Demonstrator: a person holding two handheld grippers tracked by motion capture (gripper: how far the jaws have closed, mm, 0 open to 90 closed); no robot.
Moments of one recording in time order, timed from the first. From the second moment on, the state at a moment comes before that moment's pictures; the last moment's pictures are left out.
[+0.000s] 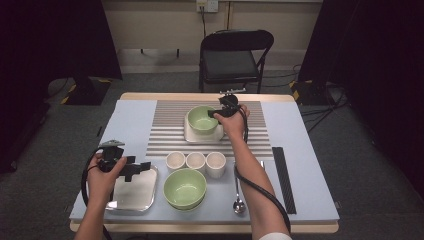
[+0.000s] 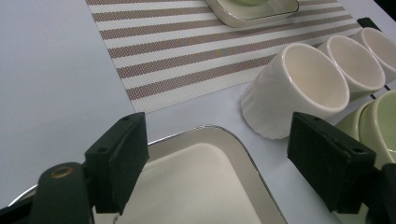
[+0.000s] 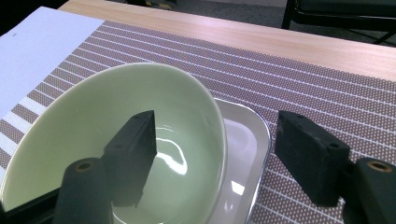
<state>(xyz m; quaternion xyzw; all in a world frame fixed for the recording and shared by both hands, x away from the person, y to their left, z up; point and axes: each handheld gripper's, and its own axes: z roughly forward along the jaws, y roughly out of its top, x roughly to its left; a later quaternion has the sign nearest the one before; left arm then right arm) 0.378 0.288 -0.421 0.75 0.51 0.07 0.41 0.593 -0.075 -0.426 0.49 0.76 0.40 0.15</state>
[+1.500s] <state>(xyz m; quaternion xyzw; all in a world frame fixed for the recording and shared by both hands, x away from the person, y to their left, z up) 0.380 0.283 -0.420 0.75 0.50 0.08 0.42 0.574 -0.090 -0.414 0.48 0.77 0.39 0.14</state>
